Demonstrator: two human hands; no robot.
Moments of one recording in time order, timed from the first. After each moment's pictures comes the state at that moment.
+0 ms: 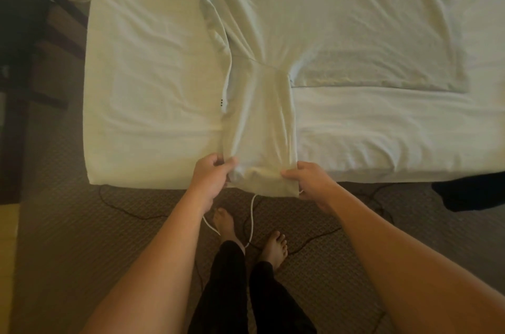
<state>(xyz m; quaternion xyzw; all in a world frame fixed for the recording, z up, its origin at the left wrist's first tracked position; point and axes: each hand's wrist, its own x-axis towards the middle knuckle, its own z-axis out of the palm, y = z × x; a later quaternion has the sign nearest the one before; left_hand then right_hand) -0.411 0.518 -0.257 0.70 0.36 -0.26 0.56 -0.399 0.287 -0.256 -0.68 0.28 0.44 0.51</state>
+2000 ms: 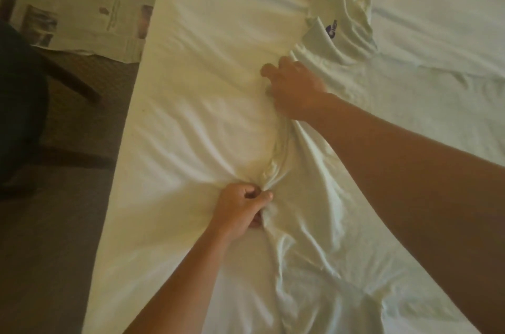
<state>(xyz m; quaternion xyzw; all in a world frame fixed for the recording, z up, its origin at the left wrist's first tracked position) -0.040 0.654 -0.330 0.63 0.28 -0.29 0.66 0.189 0.553 -0.265 -0.95 -0.25 0.19 -0.04</state>
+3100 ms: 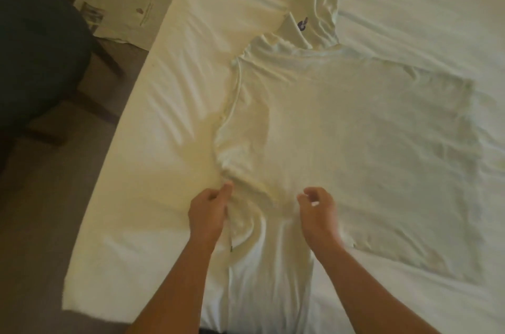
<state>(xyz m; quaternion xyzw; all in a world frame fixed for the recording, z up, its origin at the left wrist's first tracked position) -0.188 0.580 -0.259 0.66 0.49 -0.12 0.55 -0.141 0.374 -0.247 -0.87 0.24 0.18 0.38</state>
